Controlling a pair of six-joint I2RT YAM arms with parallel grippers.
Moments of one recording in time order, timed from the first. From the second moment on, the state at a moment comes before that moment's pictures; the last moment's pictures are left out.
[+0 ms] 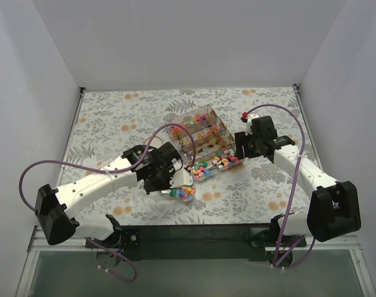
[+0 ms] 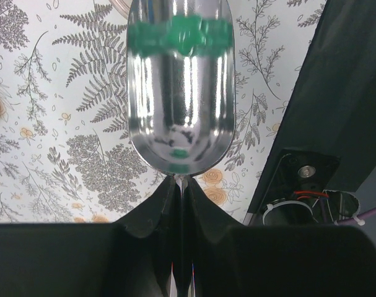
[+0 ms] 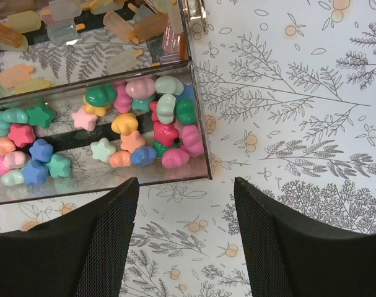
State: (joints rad) left arm -0.93 1.31 1.15 -1.20 0.02 0.57; right arm 0.33 1.33 0.91 -0.48 -0.07 0.08
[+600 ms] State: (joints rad) left arm -0.98 1.33 1.19 -1.24 -0.07 0.53; right arm 0.33 1.33 0.90 -0.48 -0.08 0.08
